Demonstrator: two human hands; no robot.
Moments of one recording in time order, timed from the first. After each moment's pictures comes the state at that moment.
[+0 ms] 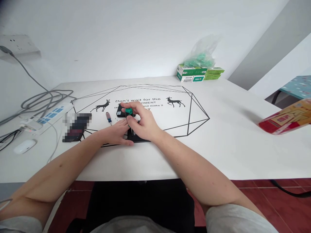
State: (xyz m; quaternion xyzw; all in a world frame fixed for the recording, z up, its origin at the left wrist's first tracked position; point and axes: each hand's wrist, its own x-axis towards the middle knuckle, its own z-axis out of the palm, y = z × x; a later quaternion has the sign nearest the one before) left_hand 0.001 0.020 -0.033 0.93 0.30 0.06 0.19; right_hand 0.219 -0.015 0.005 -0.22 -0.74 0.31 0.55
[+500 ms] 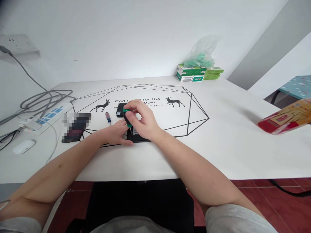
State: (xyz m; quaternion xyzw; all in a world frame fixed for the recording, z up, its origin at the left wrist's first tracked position) left_hand 0.001 0.020 -0.031 0.93 0.30 0.05 0.19; right_hand 0.221 -0.008 0.006 -0.22 -0.74 0.23 0.59
